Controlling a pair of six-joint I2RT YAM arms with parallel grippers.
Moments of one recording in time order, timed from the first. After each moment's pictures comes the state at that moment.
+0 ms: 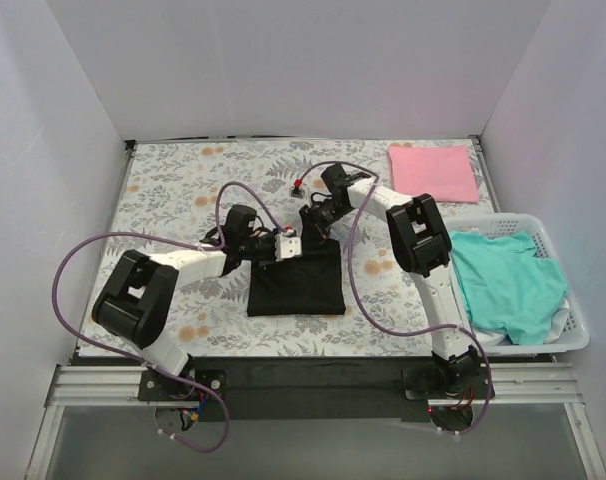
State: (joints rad) left arm -0.47 1.63 0.79 0.12 0.69 0.92; right arm 0.51 2.41 1.85 -0.78 -1.06 -0.41
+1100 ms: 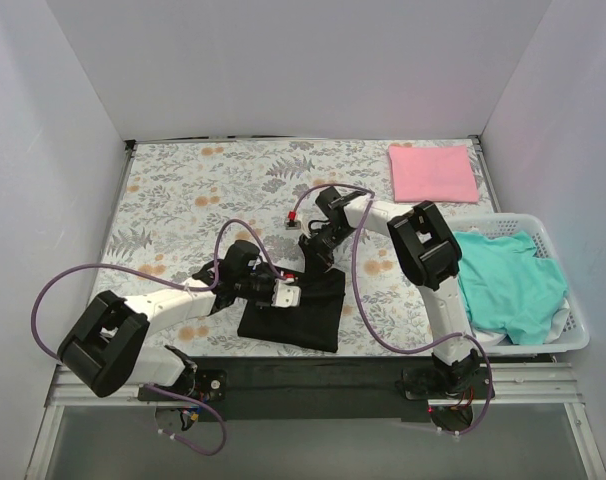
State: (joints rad) left arm -0.64 1.34 0.52 0.05 0.71 0.98; right arm 0.61 2.21 1.54 -0.79 -0.98 -0.59
